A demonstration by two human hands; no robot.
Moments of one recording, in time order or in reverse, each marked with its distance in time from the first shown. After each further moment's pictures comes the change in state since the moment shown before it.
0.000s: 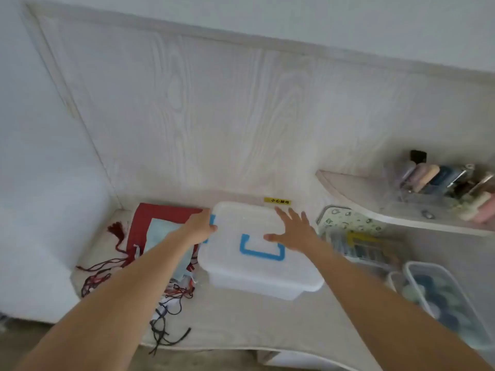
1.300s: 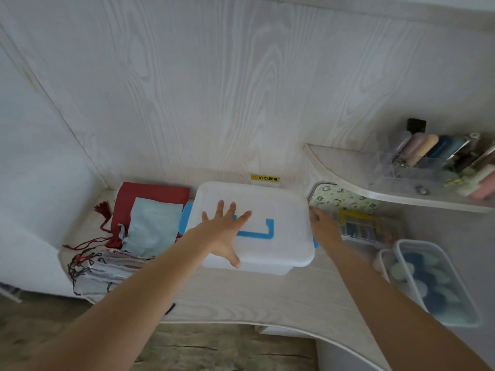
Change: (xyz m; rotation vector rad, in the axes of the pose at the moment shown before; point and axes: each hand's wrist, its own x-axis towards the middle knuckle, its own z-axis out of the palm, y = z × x) left_hand -0.047 0.073 0.052 0.532 -0.304 0.269; right_hand -0.006 0.093 0.014 0.517 0.318 0.165
